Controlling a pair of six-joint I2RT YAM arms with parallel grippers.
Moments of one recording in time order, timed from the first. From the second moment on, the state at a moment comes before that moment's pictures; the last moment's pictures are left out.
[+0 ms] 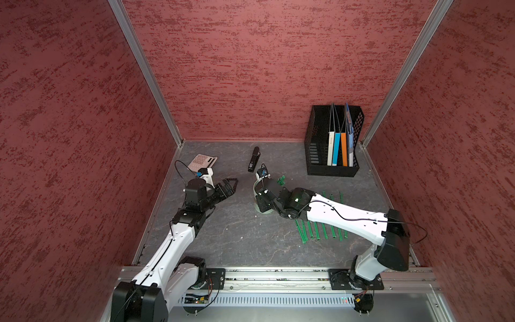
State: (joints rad) left arm -0.13 0.95 0.55 -0.04 0.36 -0.74; right arm 1.06 1.63 1.42 -0.61 0.36 0.49
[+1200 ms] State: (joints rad) left arm -0.12 0.95 0.55 -0.04 0.36 -0.74; right arm 1.00 1.36 1.75 -0.89 0.29 0.34
